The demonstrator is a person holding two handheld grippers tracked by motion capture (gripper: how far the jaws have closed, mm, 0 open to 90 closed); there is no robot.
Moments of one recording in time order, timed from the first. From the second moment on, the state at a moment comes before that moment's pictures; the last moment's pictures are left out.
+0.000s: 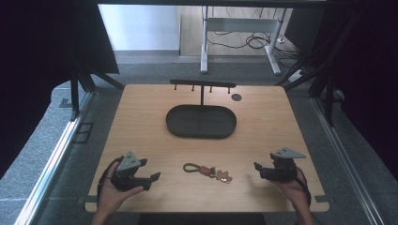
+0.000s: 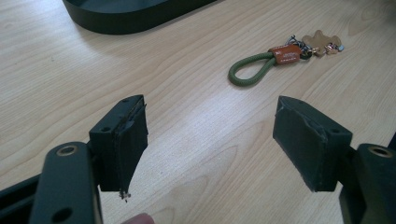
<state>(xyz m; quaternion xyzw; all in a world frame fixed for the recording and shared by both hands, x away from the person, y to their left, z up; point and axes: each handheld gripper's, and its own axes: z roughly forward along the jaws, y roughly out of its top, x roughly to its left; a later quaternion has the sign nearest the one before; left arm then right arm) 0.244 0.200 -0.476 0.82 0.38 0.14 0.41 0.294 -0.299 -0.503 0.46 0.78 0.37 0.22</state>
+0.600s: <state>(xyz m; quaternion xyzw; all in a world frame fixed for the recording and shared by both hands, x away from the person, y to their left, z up) 0.243 0.200 -0.474 0.82 0.38 0.14 0.40 0.310 -0.282 -0.463 0.36 0.85 0.34 0.19</state>
